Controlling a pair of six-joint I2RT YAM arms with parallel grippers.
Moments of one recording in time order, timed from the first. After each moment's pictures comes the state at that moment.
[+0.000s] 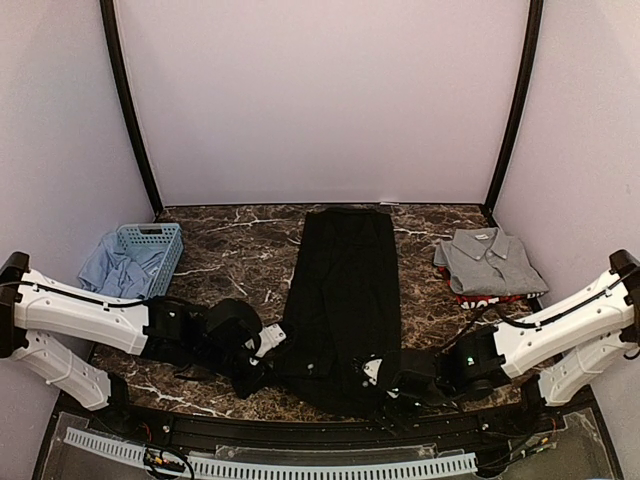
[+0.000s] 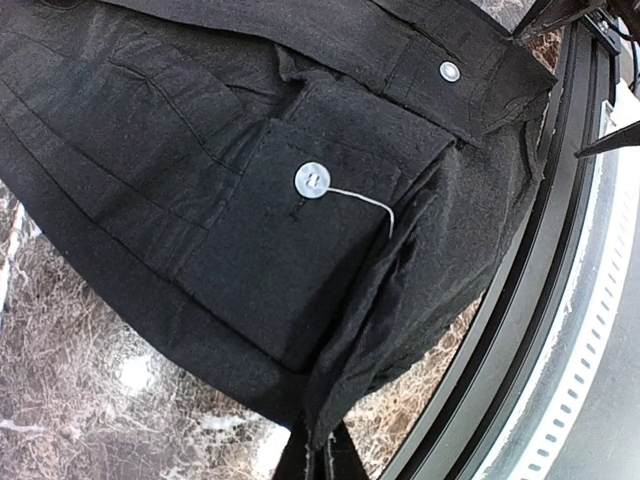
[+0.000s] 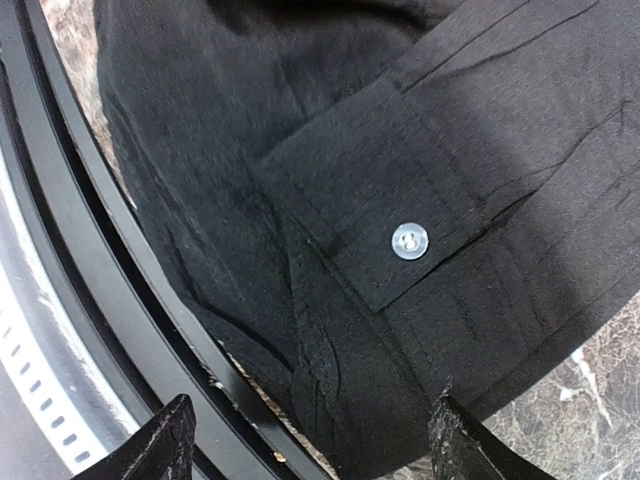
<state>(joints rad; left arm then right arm) -1.18 1.33 0.69 -0.35 0.07 -0.28 1.46 1.37 0.68 -0.43 0.17 0.47</state>
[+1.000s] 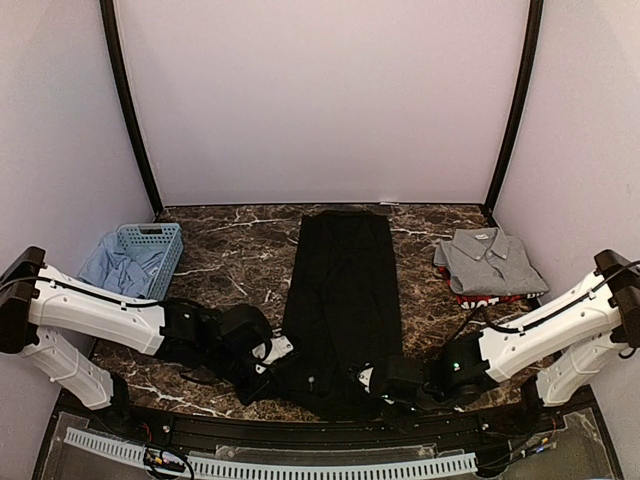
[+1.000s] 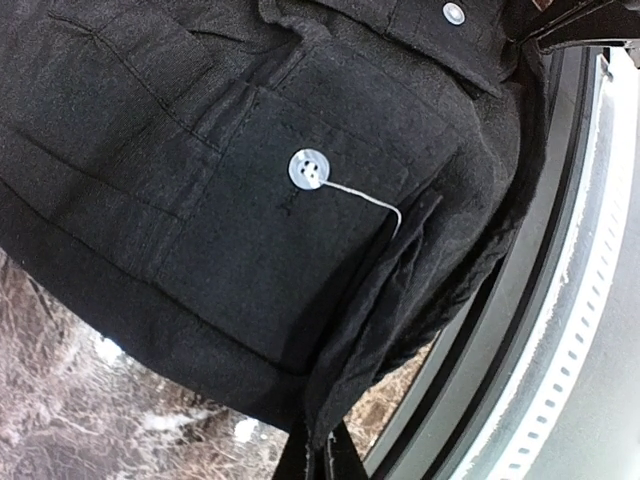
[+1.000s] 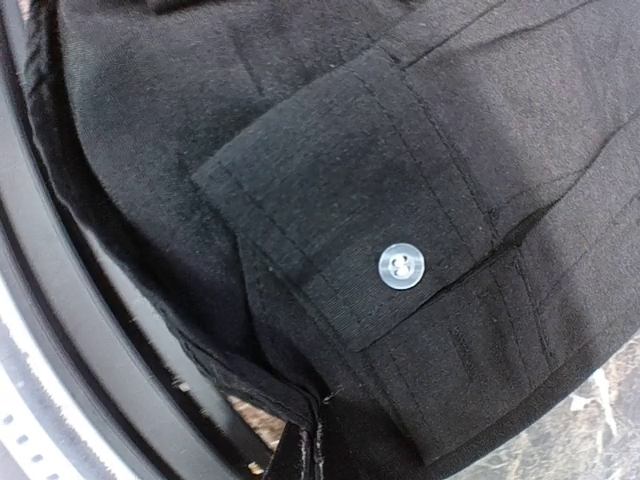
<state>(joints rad) -1.18 1.43 0.71 -0.38 0.17 -0.27 1.47 1.48 0.70 -0.45 0.18 0.42</state>
